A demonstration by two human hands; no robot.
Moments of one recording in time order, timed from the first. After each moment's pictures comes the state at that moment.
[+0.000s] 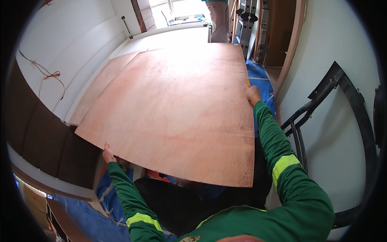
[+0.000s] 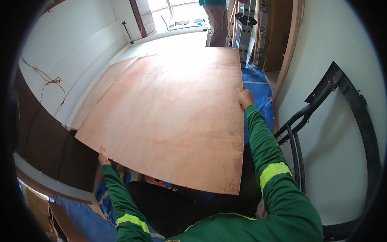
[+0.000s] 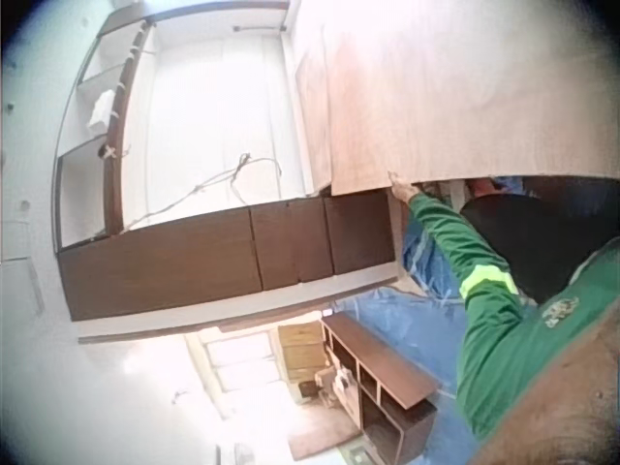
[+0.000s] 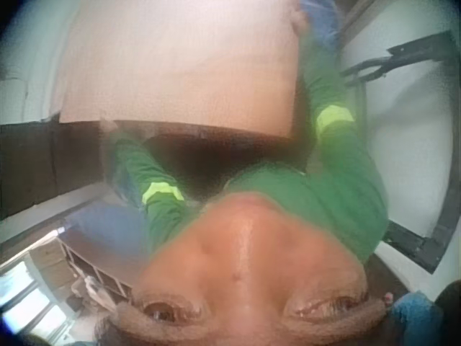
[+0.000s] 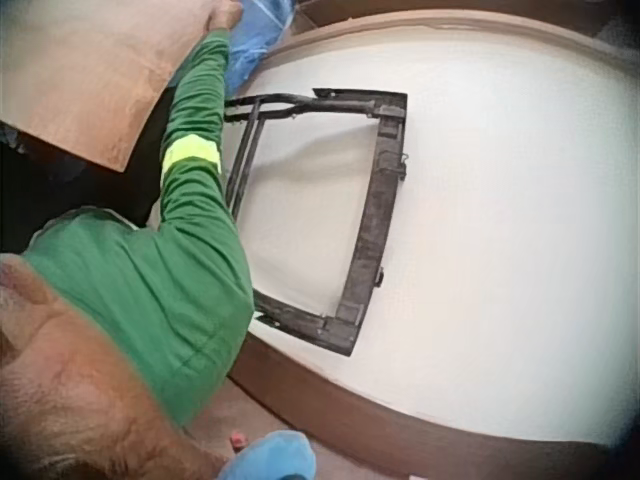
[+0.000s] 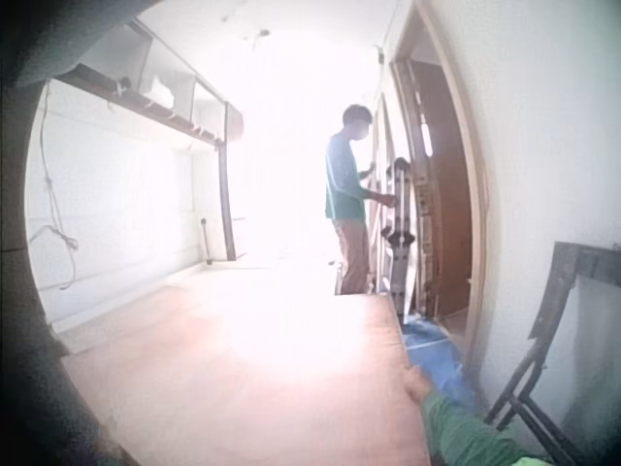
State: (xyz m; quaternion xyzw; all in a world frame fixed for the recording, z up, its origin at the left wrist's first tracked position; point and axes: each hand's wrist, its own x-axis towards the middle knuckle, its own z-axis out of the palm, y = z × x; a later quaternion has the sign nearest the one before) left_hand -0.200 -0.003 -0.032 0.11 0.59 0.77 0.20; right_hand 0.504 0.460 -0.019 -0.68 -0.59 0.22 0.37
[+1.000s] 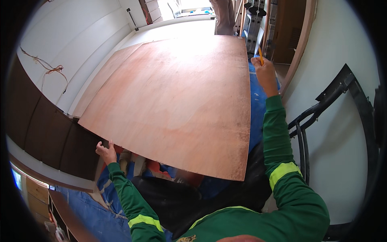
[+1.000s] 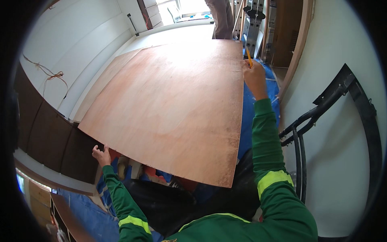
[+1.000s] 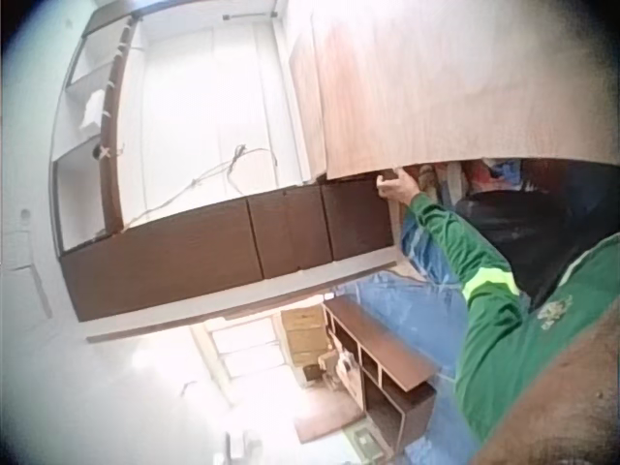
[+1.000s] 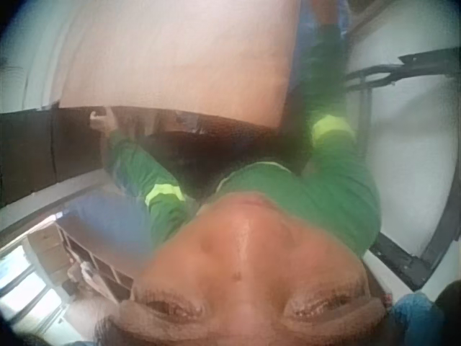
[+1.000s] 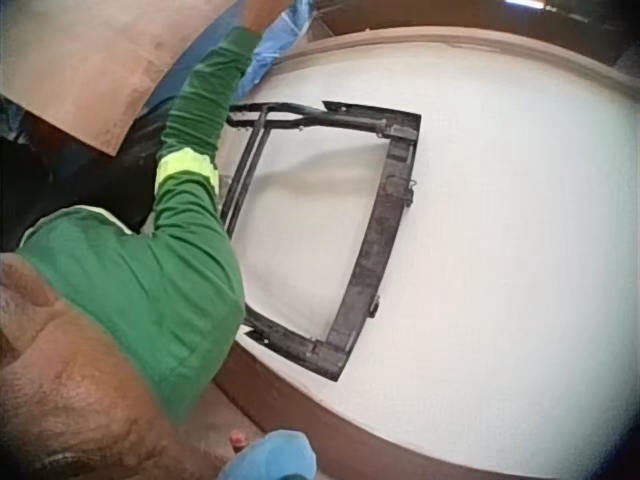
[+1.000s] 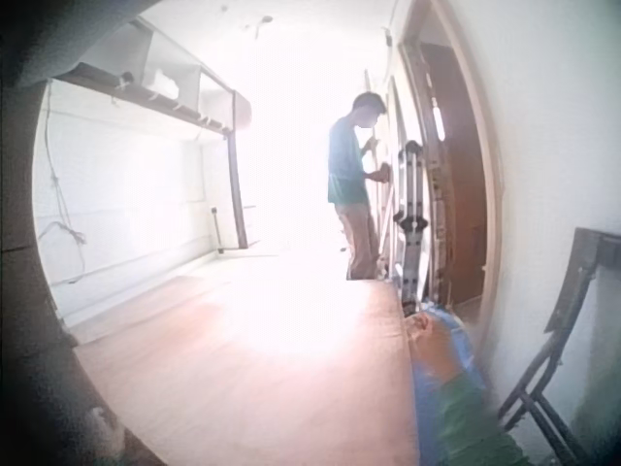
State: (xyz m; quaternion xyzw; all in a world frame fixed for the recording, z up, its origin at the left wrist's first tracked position) left_hand -0.151 -0.045 -0.018 0.24 0.87 0.36 -0.23; right_hand 0.488 0.389 0.147 -0.48 -0.66 0.15 0.56
